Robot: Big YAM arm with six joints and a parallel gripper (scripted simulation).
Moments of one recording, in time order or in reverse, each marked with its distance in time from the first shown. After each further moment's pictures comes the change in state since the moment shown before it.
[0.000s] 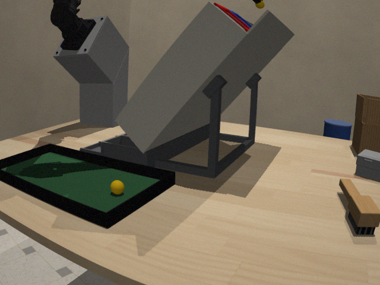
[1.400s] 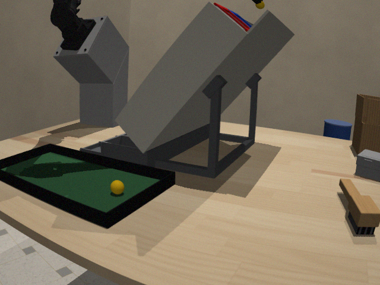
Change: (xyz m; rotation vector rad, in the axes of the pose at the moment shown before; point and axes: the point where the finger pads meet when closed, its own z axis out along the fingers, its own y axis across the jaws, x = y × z) arm 0.000 -0.001 0.002 0.001 0.002 -0.026
